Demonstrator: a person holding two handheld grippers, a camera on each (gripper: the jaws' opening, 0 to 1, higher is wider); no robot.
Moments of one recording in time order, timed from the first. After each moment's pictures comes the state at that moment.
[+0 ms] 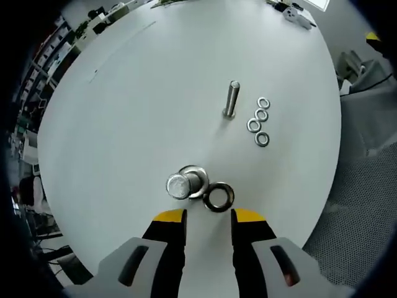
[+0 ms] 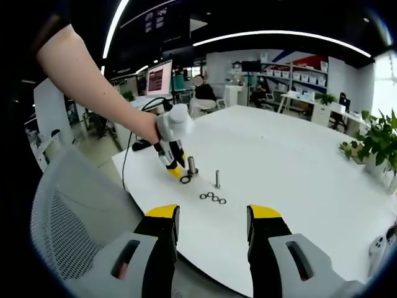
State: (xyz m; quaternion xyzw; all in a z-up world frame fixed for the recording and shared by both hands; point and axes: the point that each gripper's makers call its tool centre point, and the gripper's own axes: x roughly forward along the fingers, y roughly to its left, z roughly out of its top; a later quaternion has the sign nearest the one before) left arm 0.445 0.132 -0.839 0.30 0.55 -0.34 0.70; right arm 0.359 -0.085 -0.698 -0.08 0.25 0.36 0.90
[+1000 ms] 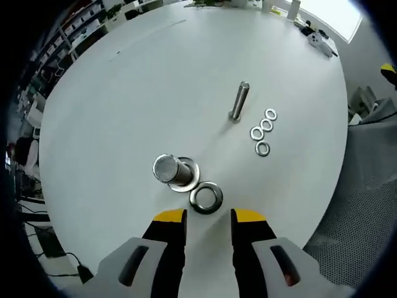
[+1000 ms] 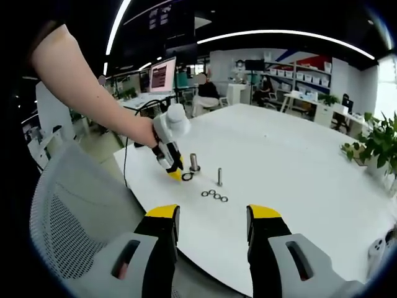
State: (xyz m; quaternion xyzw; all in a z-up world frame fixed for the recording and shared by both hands) left arm 0.442 0.120 -0.851 0.21 0.56 -0.29 0.75; right arm 0.358 -0.084 -0.700 -0.09 0.25 0.36 0.89
